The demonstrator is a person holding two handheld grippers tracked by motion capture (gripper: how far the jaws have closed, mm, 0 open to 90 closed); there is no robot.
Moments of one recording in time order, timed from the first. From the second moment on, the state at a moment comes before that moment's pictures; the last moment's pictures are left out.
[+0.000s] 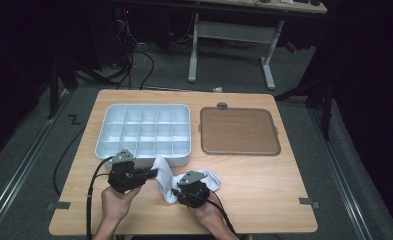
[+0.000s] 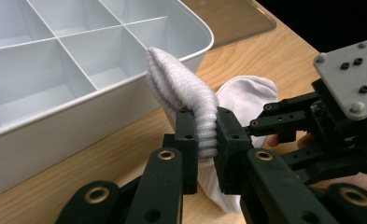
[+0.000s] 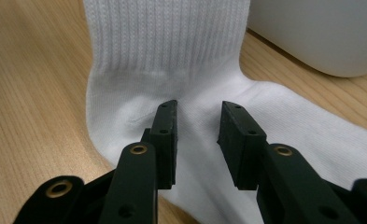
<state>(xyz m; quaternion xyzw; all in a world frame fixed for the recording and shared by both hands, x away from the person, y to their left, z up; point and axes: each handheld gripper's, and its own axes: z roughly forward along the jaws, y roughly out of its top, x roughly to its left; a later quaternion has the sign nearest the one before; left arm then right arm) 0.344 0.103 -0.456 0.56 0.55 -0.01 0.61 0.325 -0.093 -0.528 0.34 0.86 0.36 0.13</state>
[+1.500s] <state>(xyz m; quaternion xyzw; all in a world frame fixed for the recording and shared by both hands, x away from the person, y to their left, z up) 0.345 0.083 -0.465 0.58 0.54 -0.02 0.61 0.335 -0.163 -0.501 0.42 0.81 0.36 0.19</state>
